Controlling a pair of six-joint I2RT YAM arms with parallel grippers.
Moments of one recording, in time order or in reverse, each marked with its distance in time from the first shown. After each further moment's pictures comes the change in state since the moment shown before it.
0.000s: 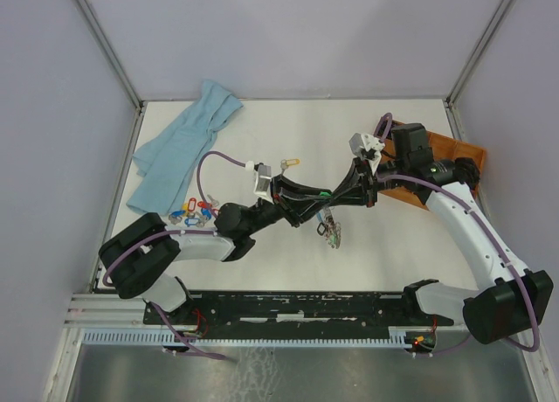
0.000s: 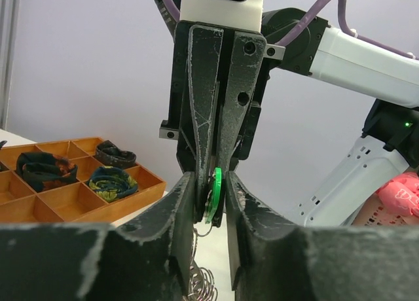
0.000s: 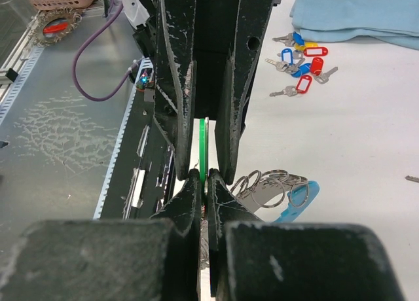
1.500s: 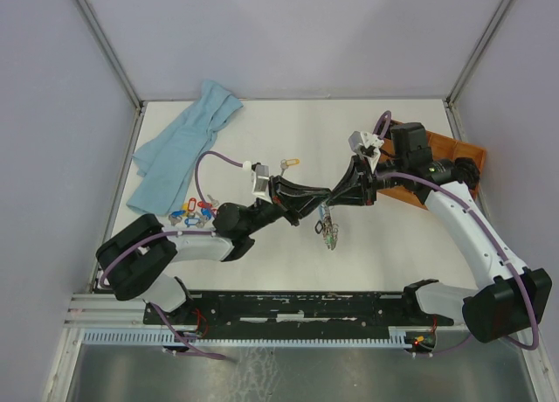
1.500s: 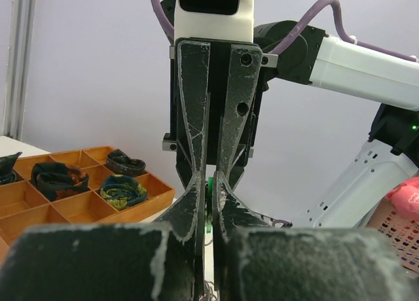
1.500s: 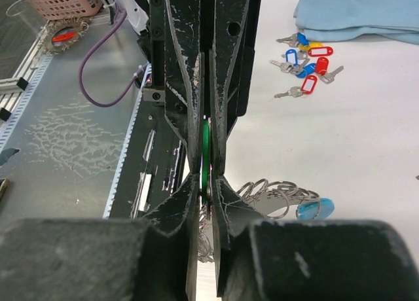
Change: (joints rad) left arm -0.001 -0.017 0.003 -0.003 -0.019 0.032; right arm 0.002 0.009 -0.008 0.033 -0.011 0.064
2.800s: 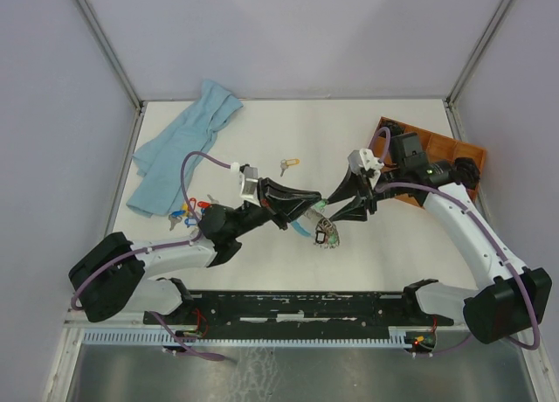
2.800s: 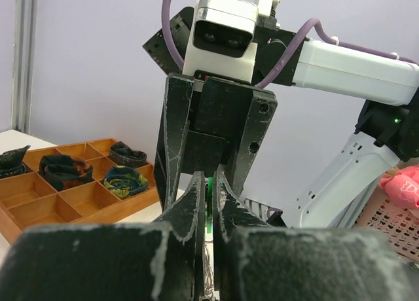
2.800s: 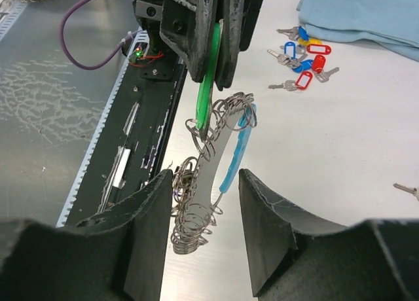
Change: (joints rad) left arm 0.017 -0.211 -0.056 -0.195 0.018 0.034; right arm 0.012 -0.006 -0.020 -0.175 0.017 -0.351
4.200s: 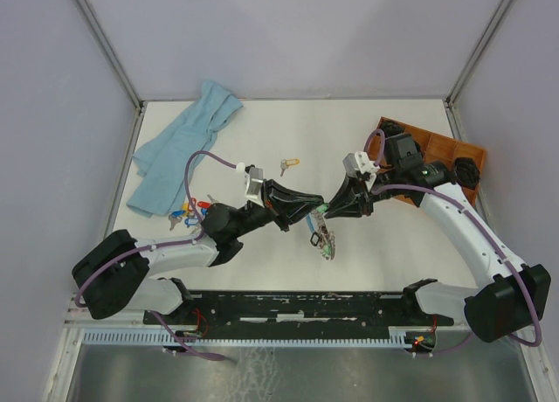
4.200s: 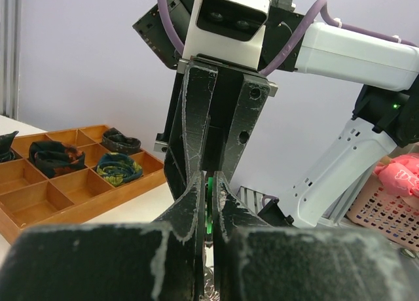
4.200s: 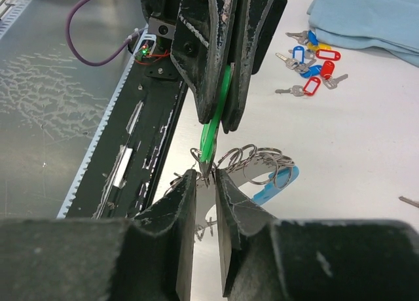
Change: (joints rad) left arm 0.001 0.027 0.000 -0.007 0.042 -0.011; right arm 0.043 0.010 -0.005 0.001 0.005 -0.035
